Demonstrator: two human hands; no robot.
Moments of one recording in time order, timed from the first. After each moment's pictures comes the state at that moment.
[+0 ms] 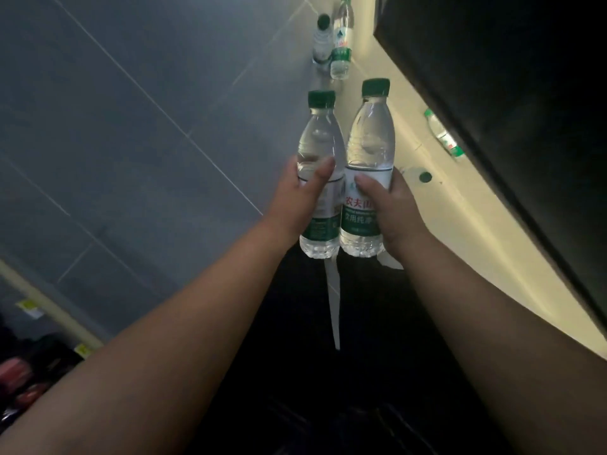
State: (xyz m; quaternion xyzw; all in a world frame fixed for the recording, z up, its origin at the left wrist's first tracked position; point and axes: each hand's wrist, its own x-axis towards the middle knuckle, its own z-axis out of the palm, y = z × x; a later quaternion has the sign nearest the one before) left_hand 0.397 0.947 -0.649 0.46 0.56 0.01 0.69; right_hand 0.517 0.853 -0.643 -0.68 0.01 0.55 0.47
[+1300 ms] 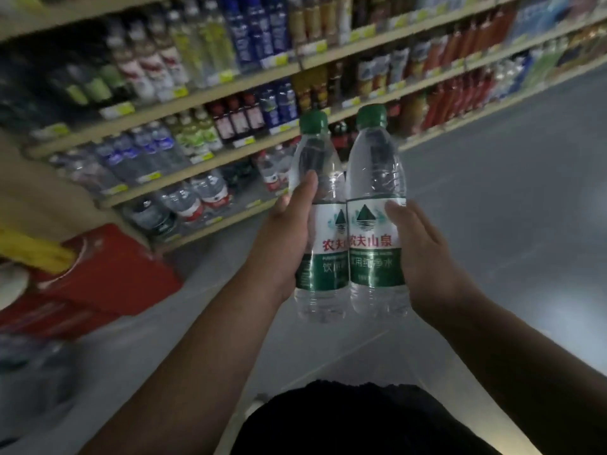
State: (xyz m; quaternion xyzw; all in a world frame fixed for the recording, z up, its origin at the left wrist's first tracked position) left_hand 0.195 0.359 -0.222 -0.07 0.67 0.69 0.25; right_hand 0.272 0.496 -0.210 -0.22 -0.65 0.72 0.02
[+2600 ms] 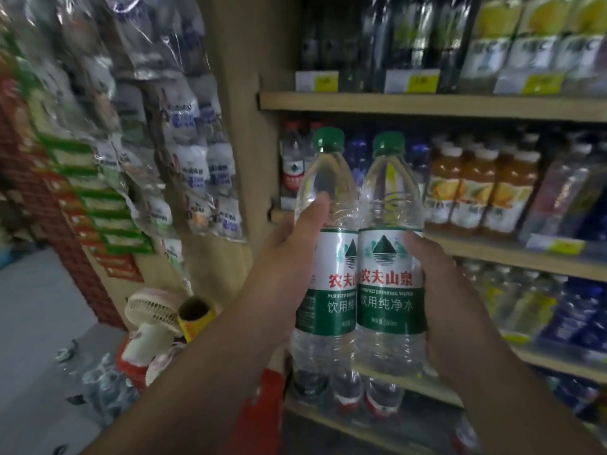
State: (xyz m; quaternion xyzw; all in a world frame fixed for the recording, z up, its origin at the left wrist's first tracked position) left_hand -0.160 -0.044 -0.029 -0.15 0.62 0.76 -0.14; right_hand -0.212 0.104 -0.051 0.10 -0.63 0.76 -0.13
